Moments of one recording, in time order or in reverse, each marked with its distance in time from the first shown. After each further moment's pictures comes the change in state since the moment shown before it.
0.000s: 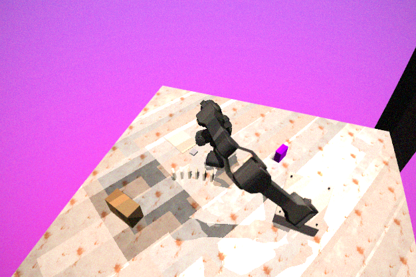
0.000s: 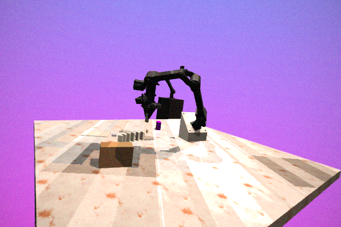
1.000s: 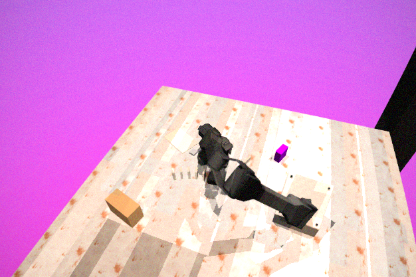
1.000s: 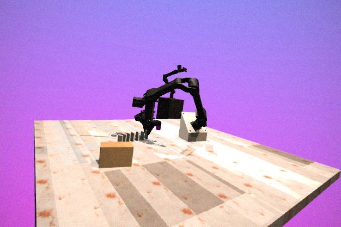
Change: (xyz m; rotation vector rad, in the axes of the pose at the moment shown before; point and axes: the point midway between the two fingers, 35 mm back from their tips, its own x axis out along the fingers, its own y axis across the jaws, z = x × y) arm 0.100 0.006 -0.006 0.003 0.001 0.014
